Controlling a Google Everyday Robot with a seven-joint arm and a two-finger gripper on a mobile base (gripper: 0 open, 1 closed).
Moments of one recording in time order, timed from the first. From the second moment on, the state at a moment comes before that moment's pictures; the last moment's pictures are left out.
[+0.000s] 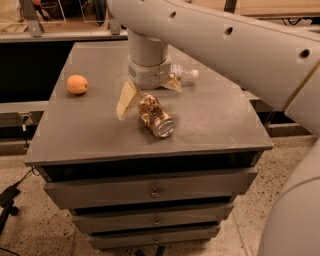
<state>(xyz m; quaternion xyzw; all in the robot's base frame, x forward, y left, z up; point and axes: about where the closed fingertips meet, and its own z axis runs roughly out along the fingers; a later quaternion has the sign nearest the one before) 0.580 0.011 0.853 -0.28 0.96 -0.01 0.07</state>
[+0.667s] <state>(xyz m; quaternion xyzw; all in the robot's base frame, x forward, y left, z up) 0.583 0.019 0.833 -0.27 0.96 -0.01 0.07</state>
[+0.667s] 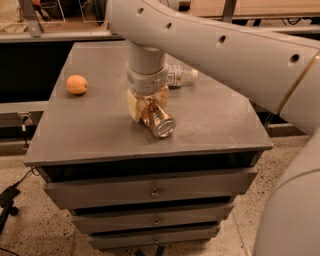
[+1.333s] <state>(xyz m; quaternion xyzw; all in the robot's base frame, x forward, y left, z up) 0.585 0.017 0.829 -0.28 0.96 0.01 0.06</state>
